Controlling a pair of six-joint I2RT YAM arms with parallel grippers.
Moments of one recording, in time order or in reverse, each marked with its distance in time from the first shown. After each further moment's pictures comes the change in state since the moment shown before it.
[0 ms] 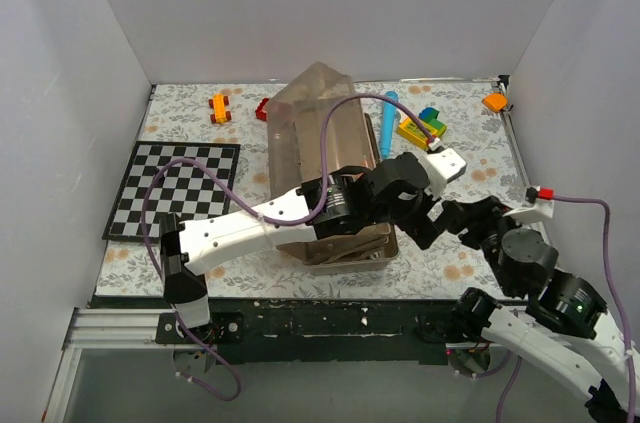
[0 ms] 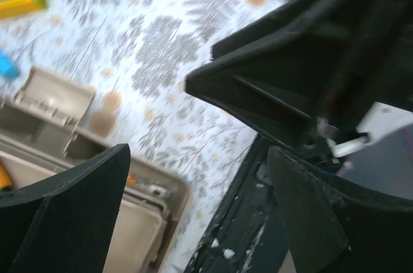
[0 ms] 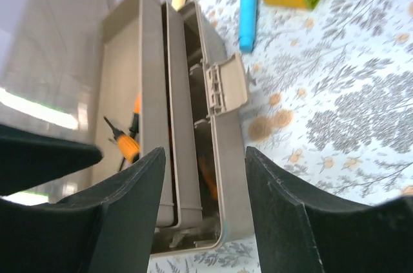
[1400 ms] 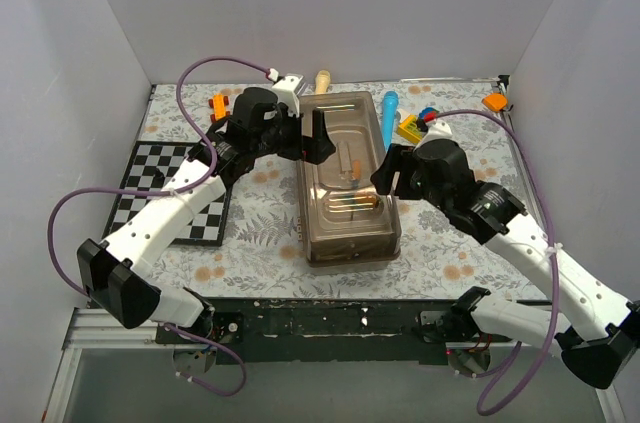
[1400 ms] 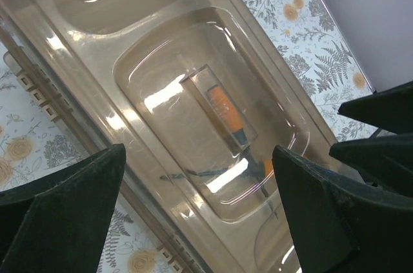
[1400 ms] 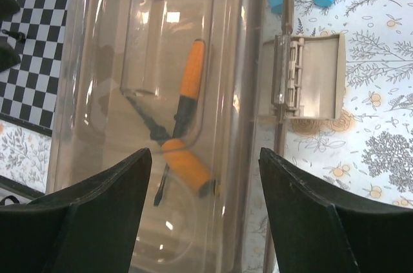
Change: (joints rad) left arm 0.661 -0.379 -0.426 0.157 0.349 -0.103; right arm -0.146 0.684 0.333 0.129 -0.428 -0.274
